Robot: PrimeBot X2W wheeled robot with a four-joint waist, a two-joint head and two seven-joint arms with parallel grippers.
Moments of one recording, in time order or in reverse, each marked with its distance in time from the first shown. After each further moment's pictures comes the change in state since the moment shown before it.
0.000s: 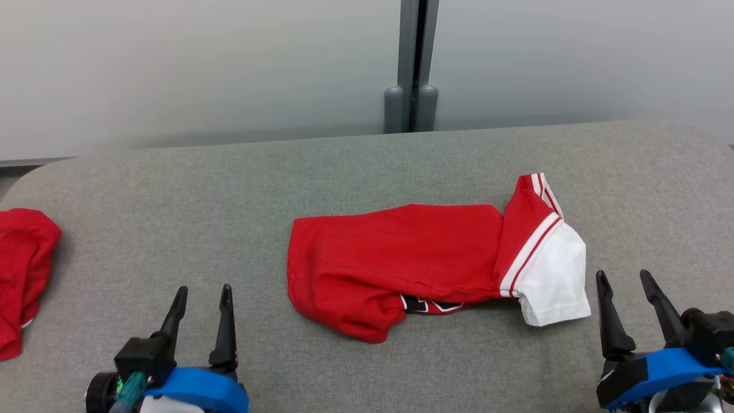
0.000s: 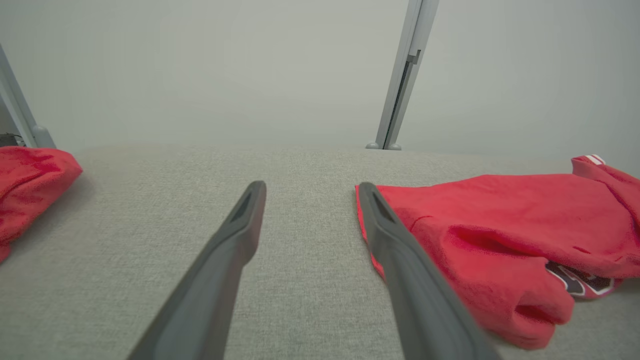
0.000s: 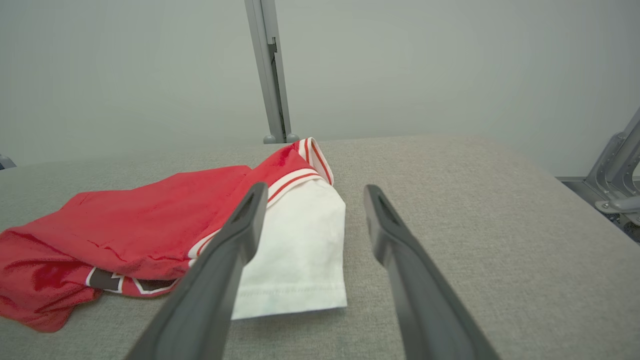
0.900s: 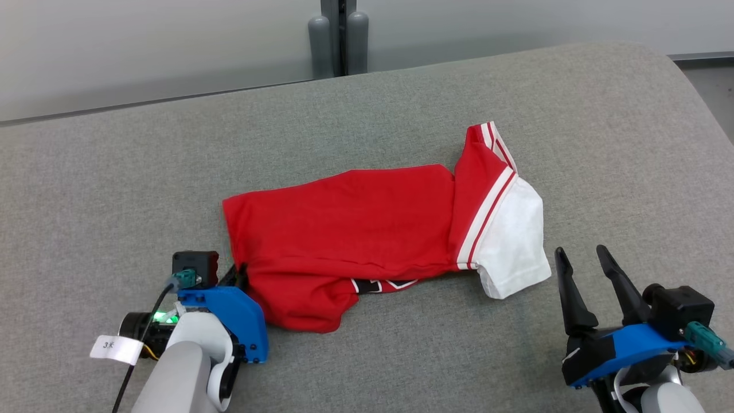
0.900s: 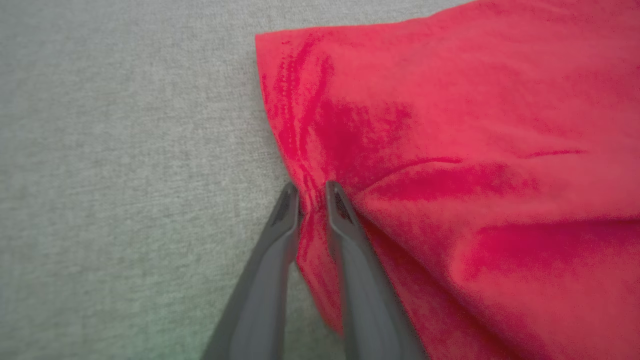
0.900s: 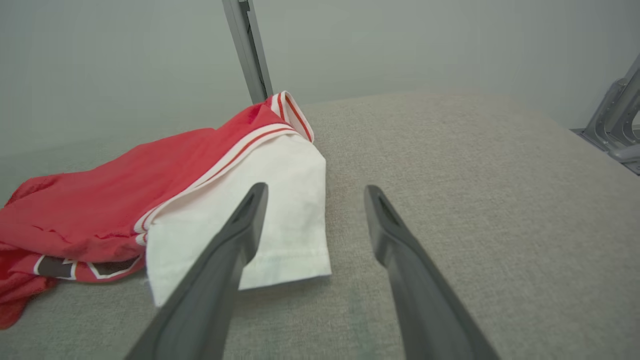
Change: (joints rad) left arm -0.368 -0.002 -0.121 0.396 -0.007 0.036 0.403; right arm -0.107 0.001 0.115 0.088 0.061 0.000 -0.057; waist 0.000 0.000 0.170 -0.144
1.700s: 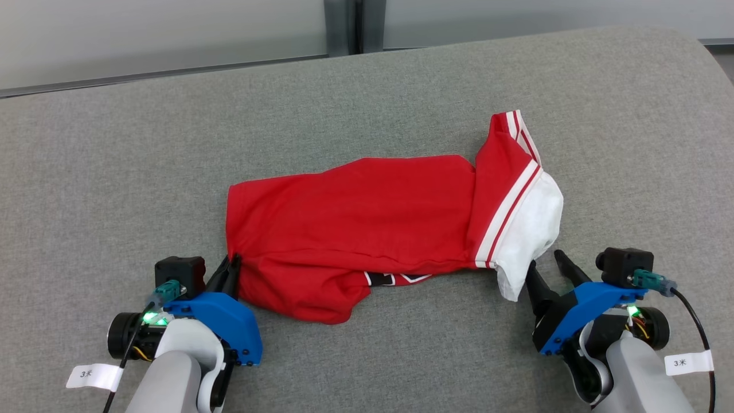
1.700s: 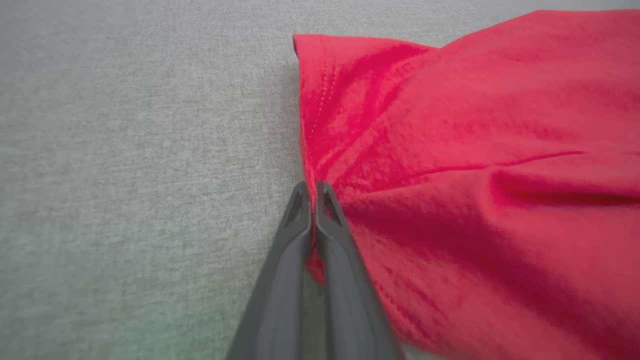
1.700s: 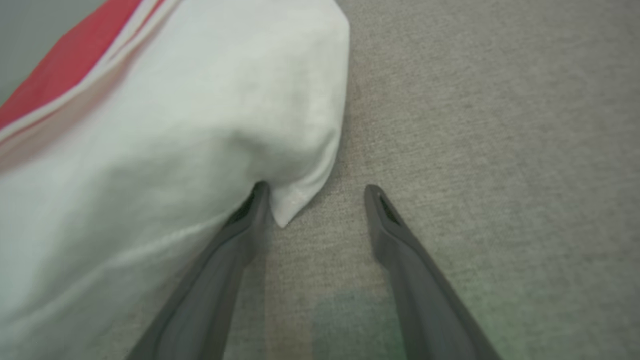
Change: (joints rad) left arm 0.085 0.031 -0.003 -0.173 -0.036 -0.002 -0.073; right arm -0.247 0.000 0.040 0.432 0.112 0.000 0.109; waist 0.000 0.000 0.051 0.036
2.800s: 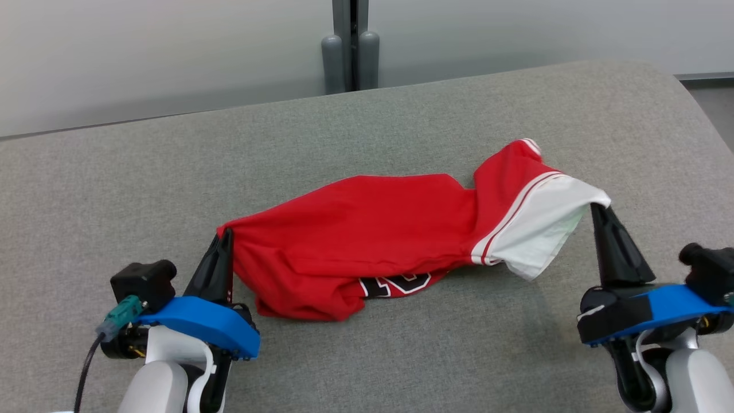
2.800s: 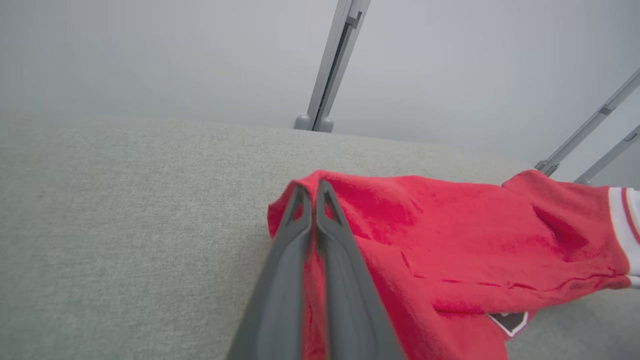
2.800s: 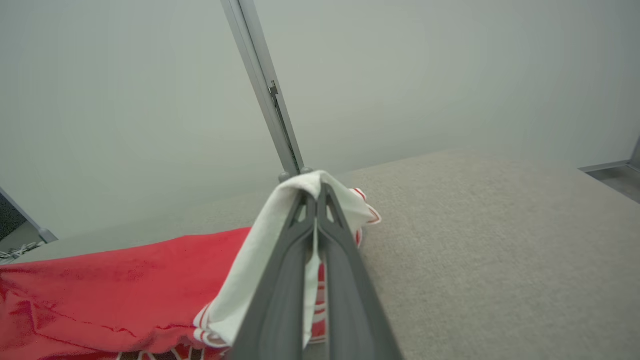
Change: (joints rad) left arm 0.104 0.006 0.035 -0.245 -0.121 -0.003 -0.071; right arm 0.169 0.002 -0.064 -0.484 0.011 0.000 -0.059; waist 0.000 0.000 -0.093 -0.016
